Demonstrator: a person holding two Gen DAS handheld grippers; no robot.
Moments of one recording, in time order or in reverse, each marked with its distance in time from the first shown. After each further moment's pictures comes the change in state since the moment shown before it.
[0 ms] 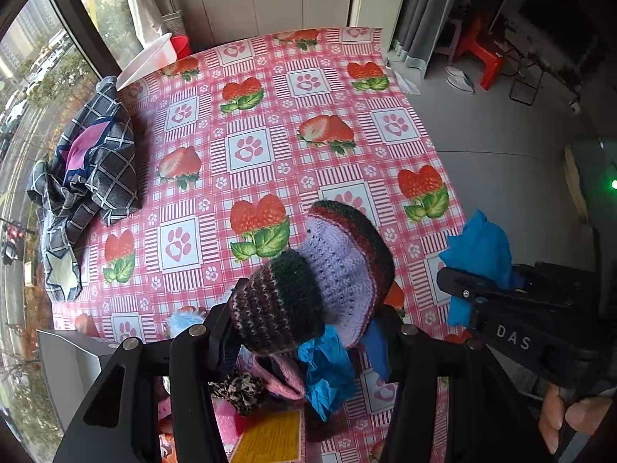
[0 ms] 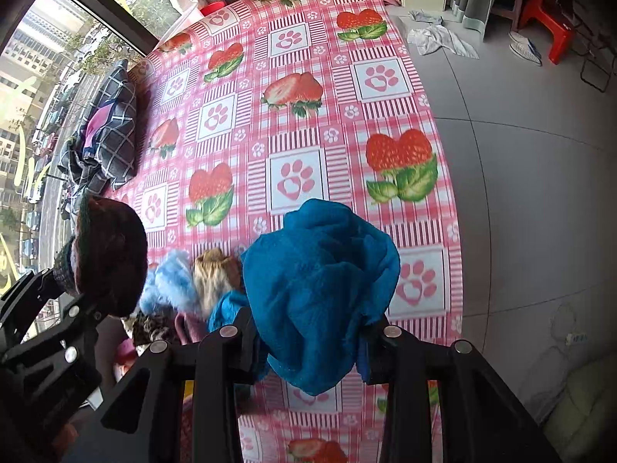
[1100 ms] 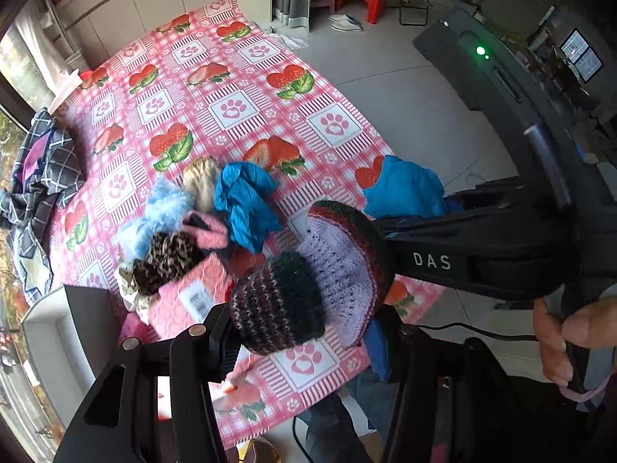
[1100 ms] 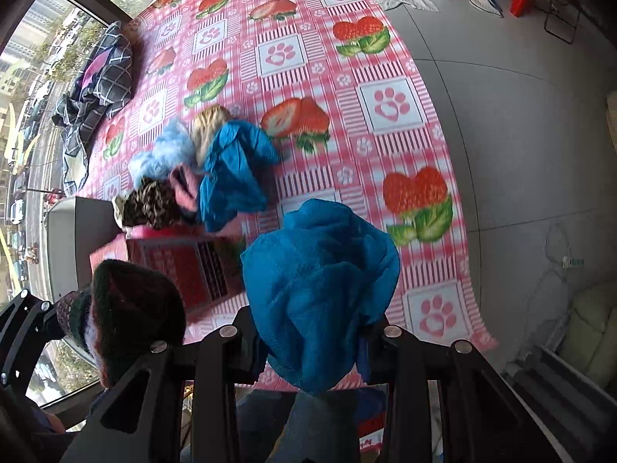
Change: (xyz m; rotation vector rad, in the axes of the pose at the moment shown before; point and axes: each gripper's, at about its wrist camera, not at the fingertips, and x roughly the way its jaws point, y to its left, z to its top) left arm -0.063 -0.032 -0.179 0.367 0.047 -0.190; right arm -0.022 0.026 -0.177 0.114 0.076 -0.077
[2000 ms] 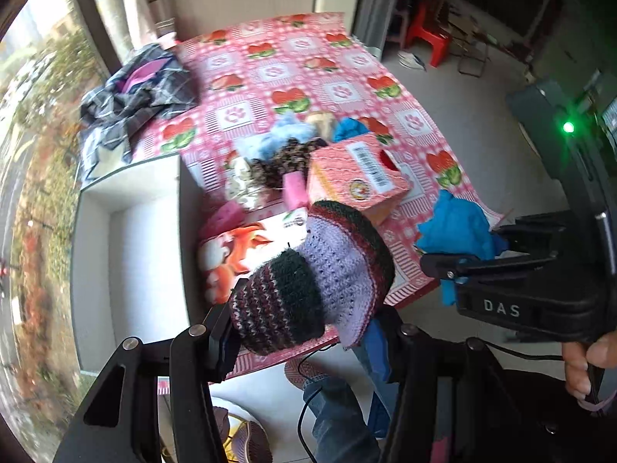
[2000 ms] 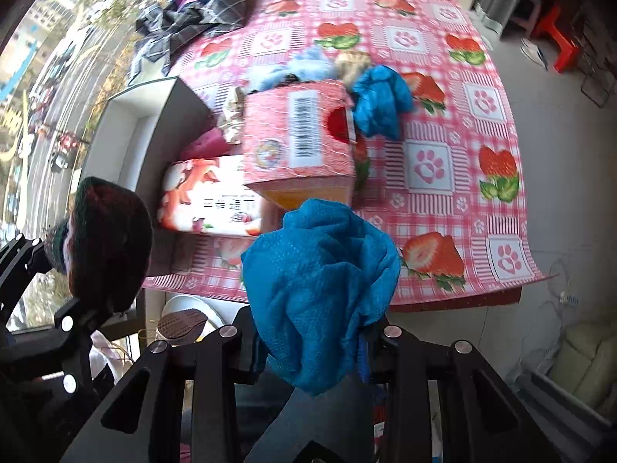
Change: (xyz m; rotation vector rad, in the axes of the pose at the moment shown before) left arm -0.074 0.093 -0.155 -0.260 -0.130 0.101; right arm -0.013 0.142 -0.120 -0.248 -0.033 -0.014
